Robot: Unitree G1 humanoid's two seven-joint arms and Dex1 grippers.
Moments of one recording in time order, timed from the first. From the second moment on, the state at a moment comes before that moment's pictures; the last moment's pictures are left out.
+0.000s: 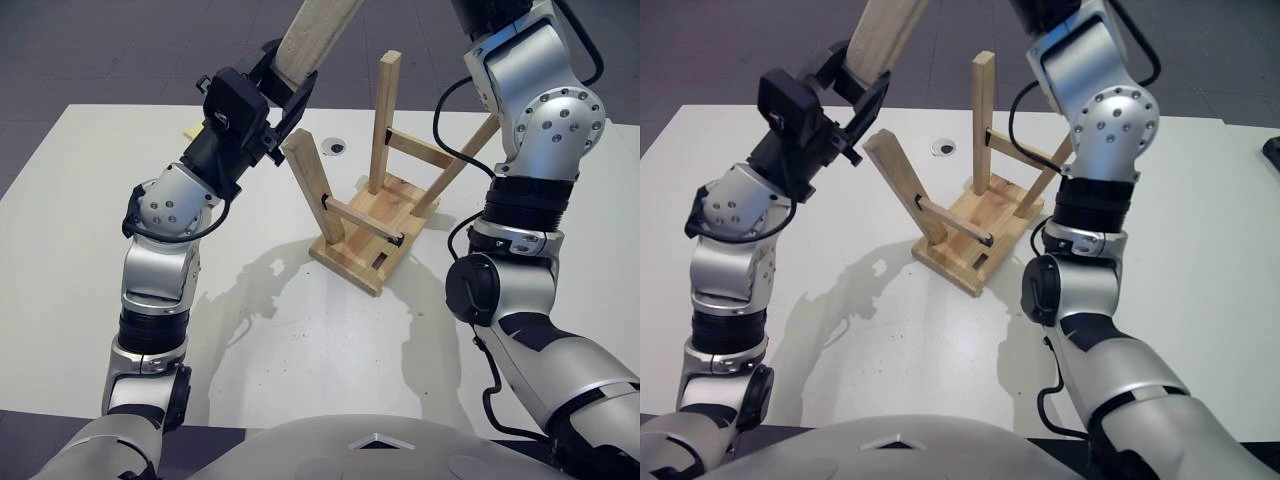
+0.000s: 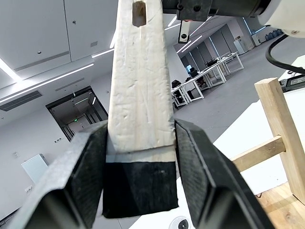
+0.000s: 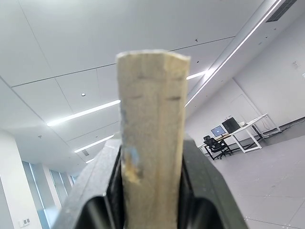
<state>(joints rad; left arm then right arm) -0.42 0.37 -0.05 -0.36 -0.10 0.12 -0.43 -1.05 -0.10 -0.35 0.15 1.12 0.63 0.26</state>
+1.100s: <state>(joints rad) -0.64 0.21 0.60 -0.26 -0.70 0.32 0.12 -0.37 -0.41 -0.54 -0.65 1.34 0.65 0.05</state>
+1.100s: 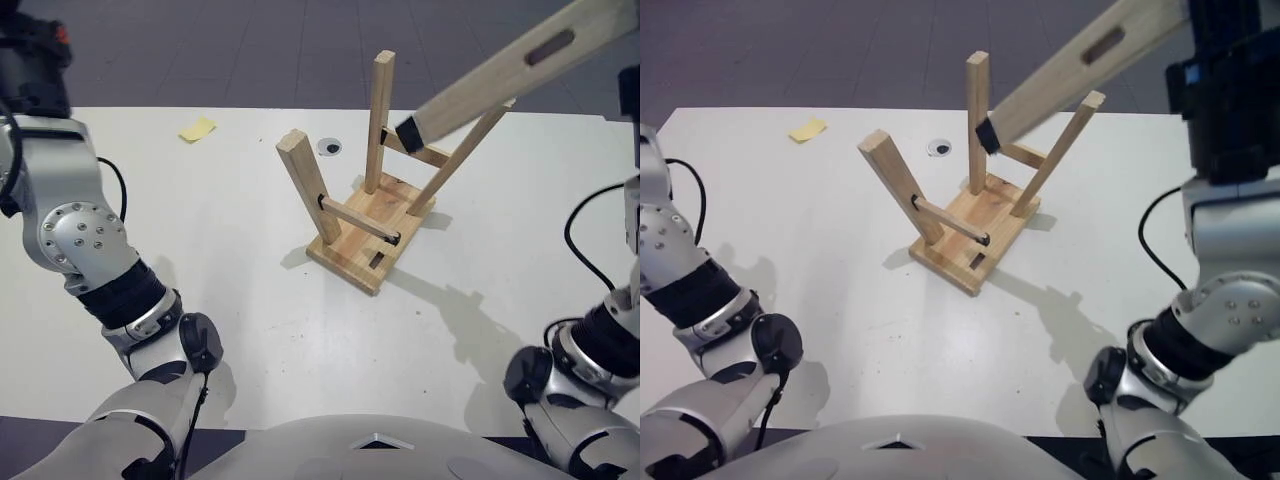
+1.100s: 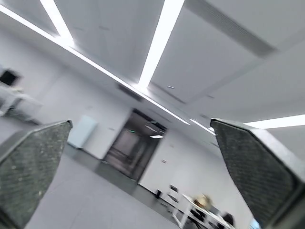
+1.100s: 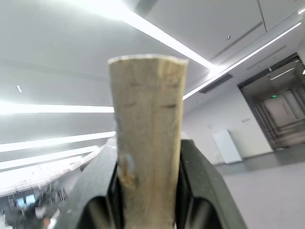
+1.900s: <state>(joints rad) -0.55 0.10 0.47 -0.16 -0.54 0.28 0.25 -0.11 -0.28 -0.28 -0.51 1.02 0.63 -0.19</state>
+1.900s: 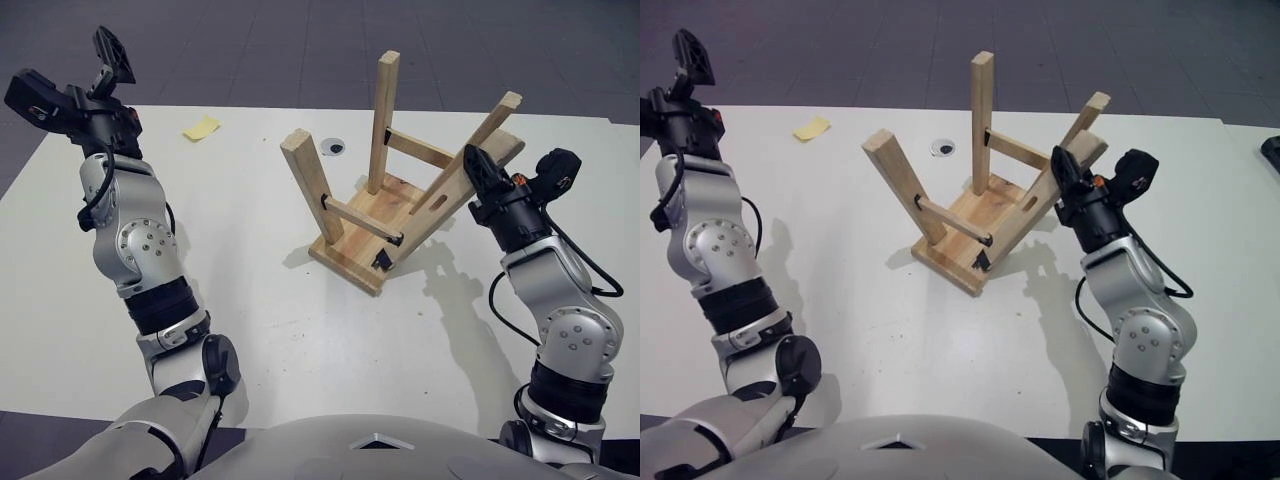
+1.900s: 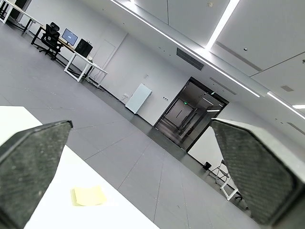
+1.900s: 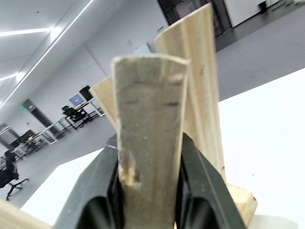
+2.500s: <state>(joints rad) -0.55 0.07 0.43 -0.14 -0.54 0.28 0.27 -0.22 -0.30 -0.19 -0.42 0.66 0.50 -0.13</state>
